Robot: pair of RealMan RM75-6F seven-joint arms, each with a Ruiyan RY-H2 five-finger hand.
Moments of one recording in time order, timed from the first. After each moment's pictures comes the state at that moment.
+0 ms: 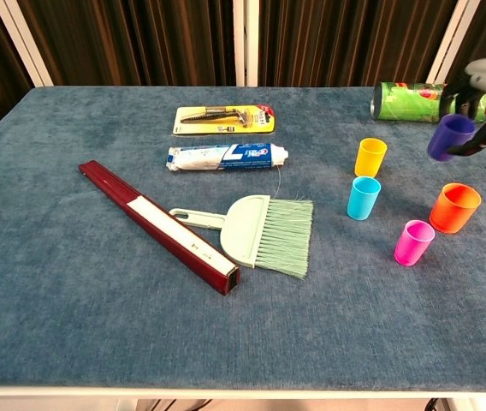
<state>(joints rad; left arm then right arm) -0.07 -1.25 0.00 -1.49 1.56 1.51 -0.02 0.65 -1.36 0.18 -1.48 -0.91 0.99 -0.44</state>
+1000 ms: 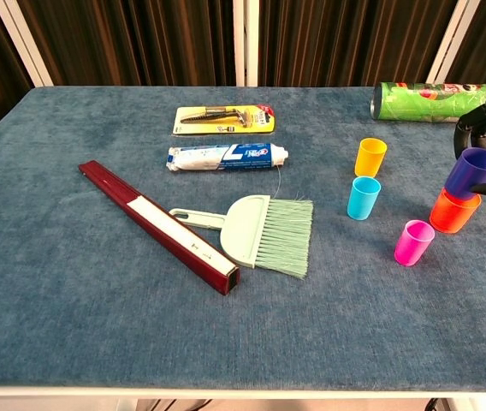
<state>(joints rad) -0.06 -1.26 0.01 -1.49 1.56 1.52 -0.02 0.56 -1.25 0.07 -1.70 -1.04 1.03 -0.46</state>
